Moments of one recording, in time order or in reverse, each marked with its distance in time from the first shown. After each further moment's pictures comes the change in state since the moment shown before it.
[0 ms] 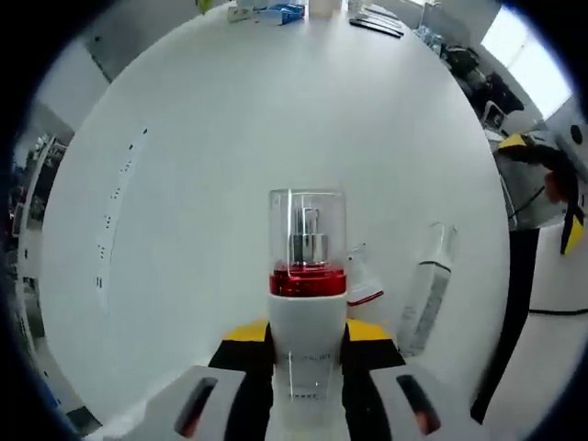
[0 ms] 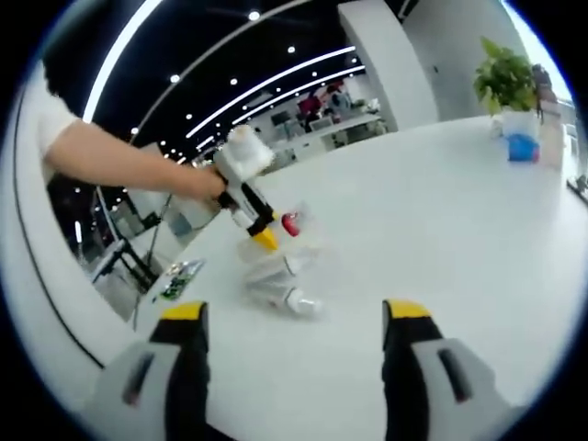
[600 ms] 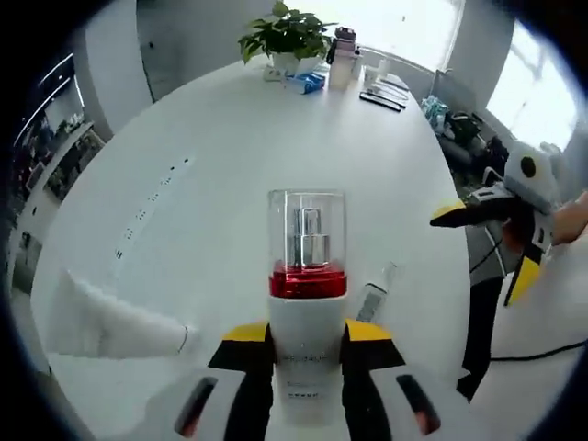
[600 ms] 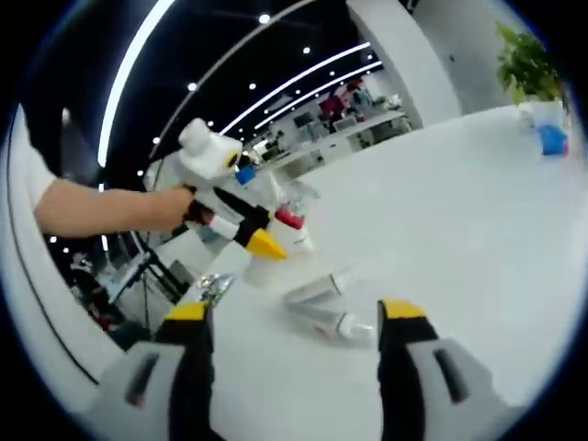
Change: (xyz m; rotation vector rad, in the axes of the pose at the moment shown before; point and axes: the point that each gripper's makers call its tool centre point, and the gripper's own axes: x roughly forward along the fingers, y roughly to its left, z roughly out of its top) left arm -0.062 -0.044 -0.019 -0.180 -0.333 -0.012; right arm 0.038 0.049 0.023 0.048 -0.016 0.153
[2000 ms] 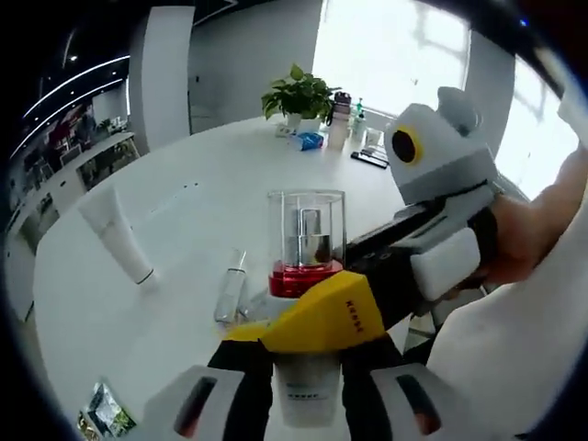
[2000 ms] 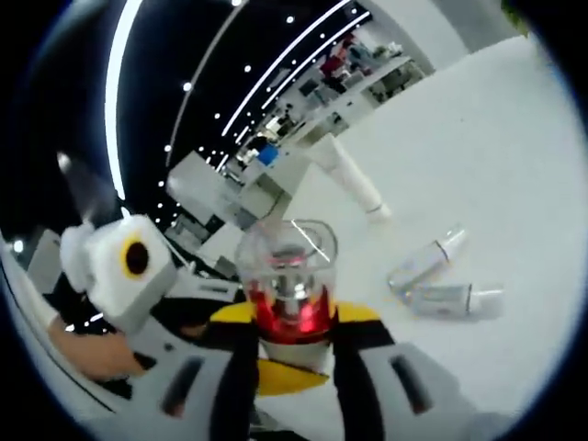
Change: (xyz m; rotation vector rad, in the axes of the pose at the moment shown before) left arm -0.047 -0.111 -0.053 -0.132 -0.295 0.050; right arm 0.049 0.105 -0.007 0.205 0.157 0.151
